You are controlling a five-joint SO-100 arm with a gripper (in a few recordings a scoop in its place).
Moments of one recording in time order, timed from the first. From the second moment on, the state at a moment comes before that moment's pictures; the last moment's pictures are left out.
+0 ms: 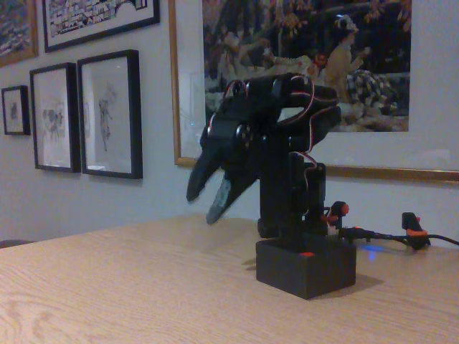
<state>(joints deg) 0.0 163.9 168.6 49.8 -1.8</state>
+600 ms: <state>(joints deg) -0.1 168.8 169.3 52.6 -1.8</state>
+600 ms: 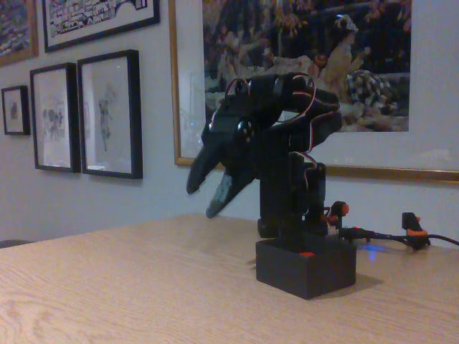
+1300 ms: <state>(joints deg) 0.0 171.3 169.4 53.8 -1.8</state>
